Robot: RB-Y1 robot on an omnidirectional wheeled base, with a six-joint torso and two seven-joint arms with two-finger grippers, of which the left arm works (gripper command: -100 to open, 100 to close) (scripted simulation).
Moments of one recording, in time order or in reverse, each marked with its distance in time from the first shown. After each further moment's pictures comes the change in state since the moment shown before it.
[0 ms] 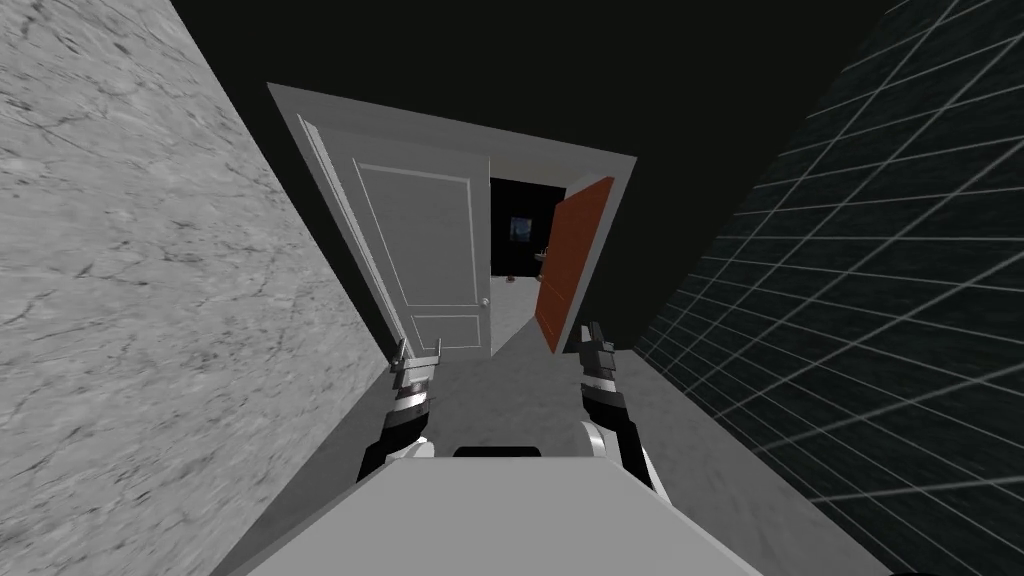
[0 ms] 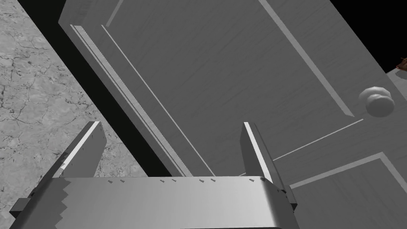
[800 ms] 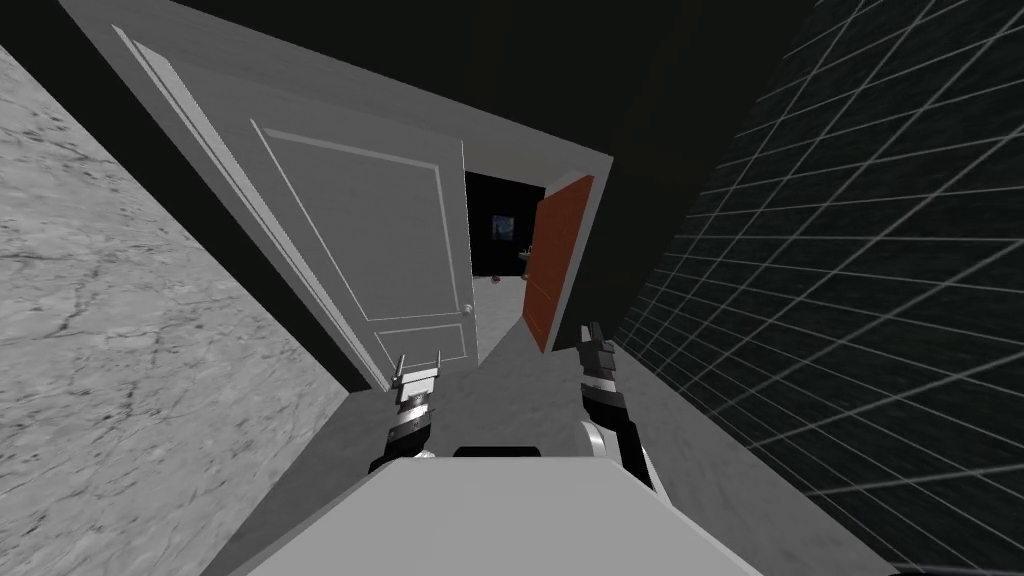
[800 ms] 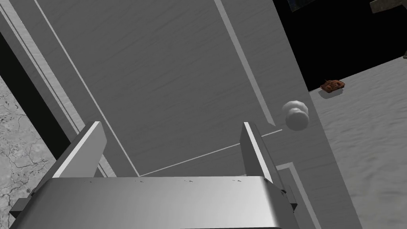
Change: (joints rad) arm -0.011 0.019 -0.054 0.162 0.148 -0.106 0.146
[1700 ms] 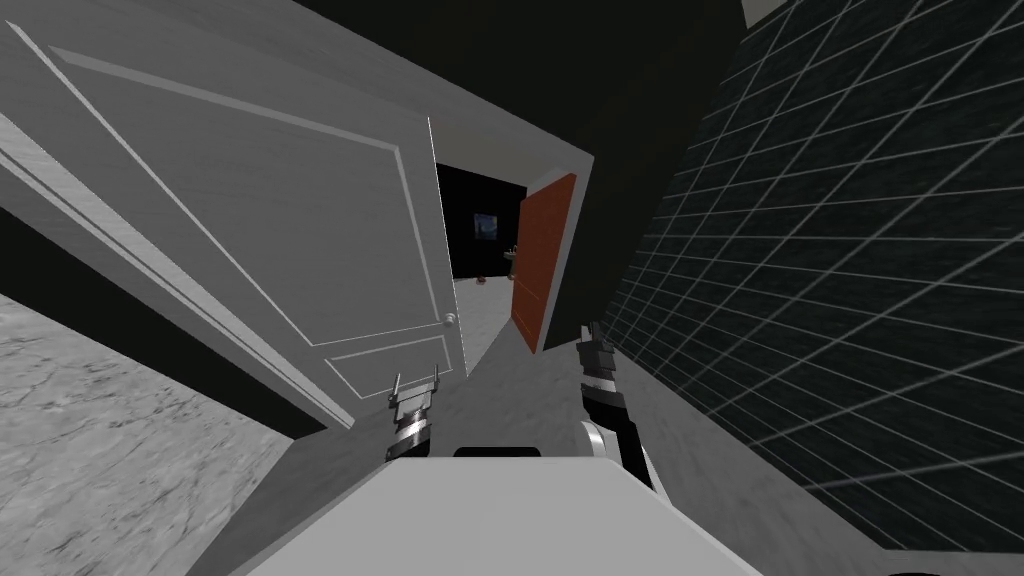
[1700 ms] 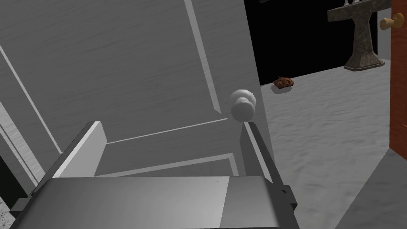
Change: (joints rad) arm -0.004 0.017 -0.055 0.151 0.144 -0.102 0.142
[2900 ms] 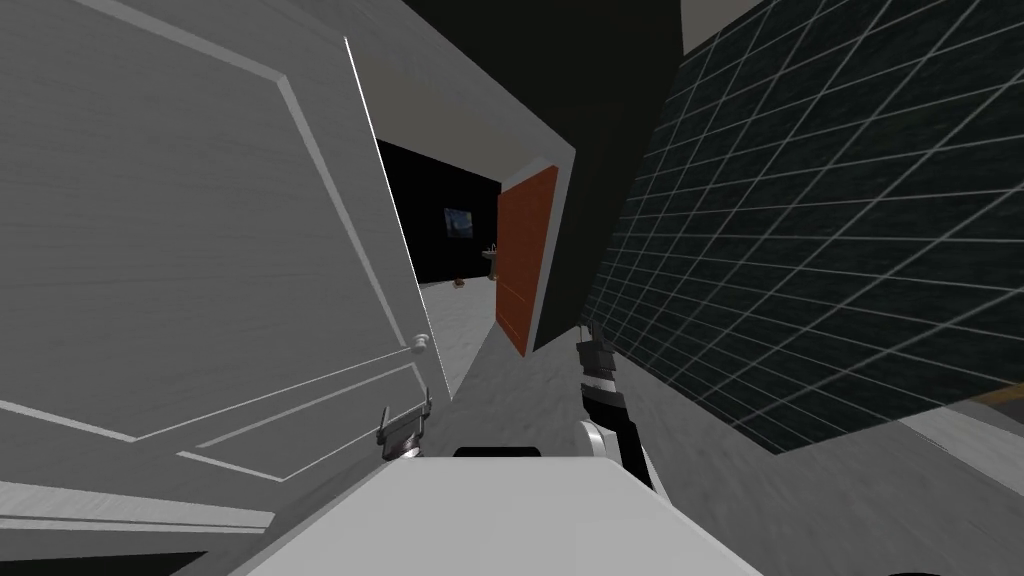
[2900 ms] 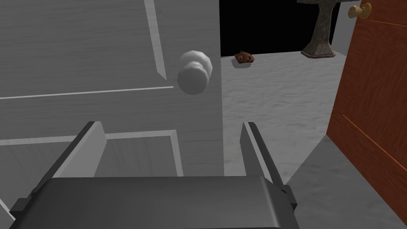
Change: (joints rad) arm -0.002 0.019 -0.081 0.205 0.202 -0.143 0.194
